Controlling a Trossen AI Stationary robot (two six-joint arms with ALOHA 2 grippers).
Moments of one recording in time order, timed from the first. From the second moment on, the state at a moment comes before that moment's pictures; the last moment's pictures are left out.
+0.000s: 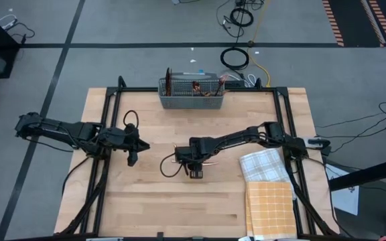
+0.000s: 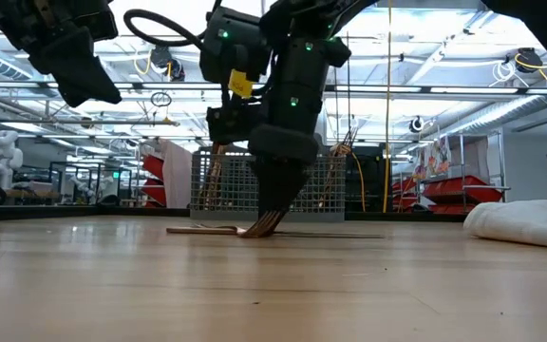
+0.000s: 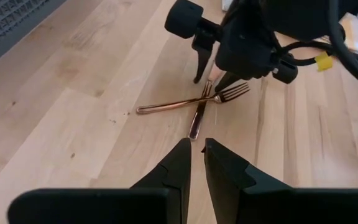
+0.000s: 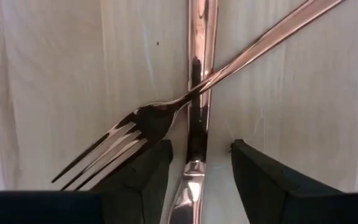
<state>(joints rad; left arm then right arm) -0.17 0.67 0.53 -0.52 -0.17 -0.46 0.10 2.29 1.71 -0.79 0.04 0.11</state>
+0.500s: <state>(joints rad) -0.17 0.67 0.54 -0.53 -0.17 -0.46 0.09 2.34 1.72 -0.83 0.04 0.14</state>
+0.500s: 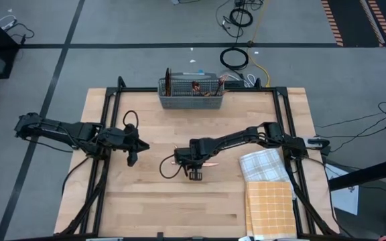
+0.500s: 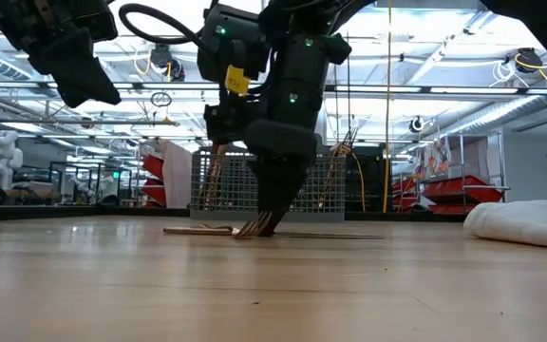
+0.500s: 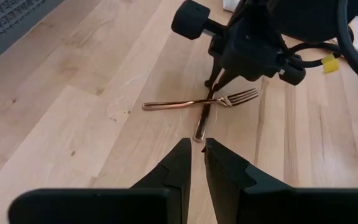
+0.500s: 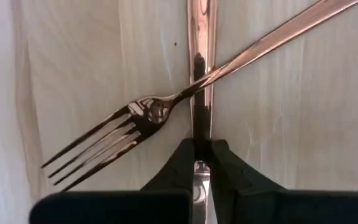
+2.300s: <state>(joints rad) -0.17 0.67 0.54 -0.57 -0.17 -0.47 0.02 2.28 1.91 -0.95 0.01 0.36</state>
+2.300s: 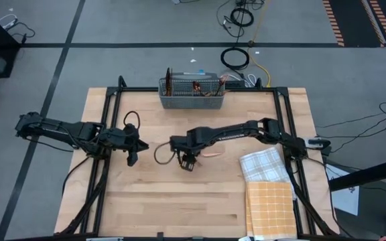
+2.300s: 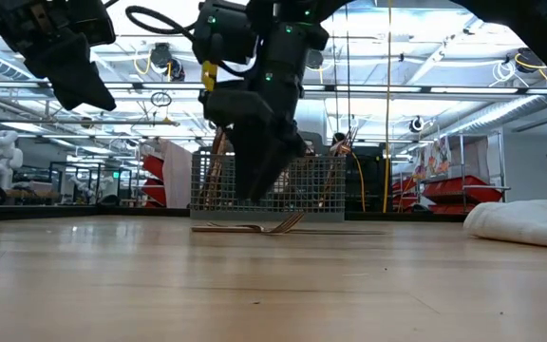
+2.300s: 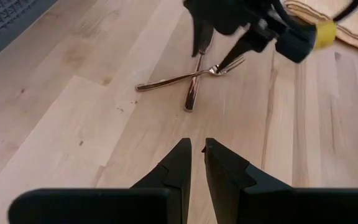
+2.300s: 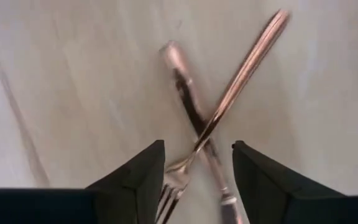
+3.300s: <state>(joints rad) -0.17 0.67 0.54 -0.57 -0.19 -0.47 0.08 2.28 1.91 -1.04 0.08 0.36</state>
